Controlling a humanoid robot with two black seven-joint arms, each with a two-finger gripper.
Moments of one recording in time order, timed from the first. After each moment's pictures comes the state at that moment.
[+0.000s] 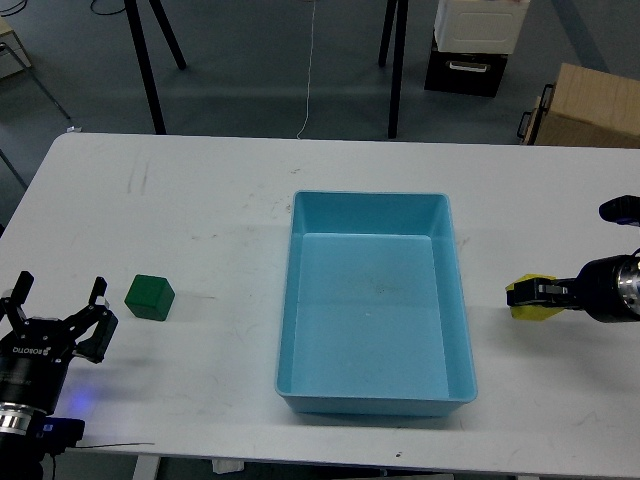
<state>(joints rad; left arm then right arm) 0.30 0.04 -1.63 -1.43 -0.30 -0.49 0.26 0.94 -0.97 0.10 1.54 -1.02 0.45 -0.25</state>
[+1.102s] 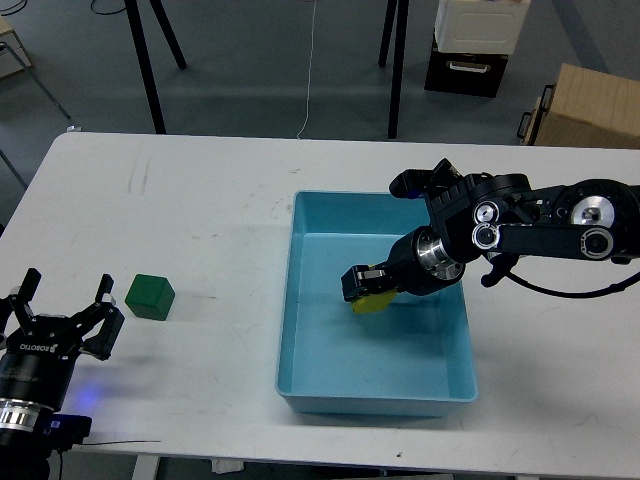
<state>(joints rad) 0.29 0.03 -1.62 -1.43 -0.30 -0.49 0.26 1.41 -0.31 -0.33 1.26 -0.64 0.41 -0.26</state>
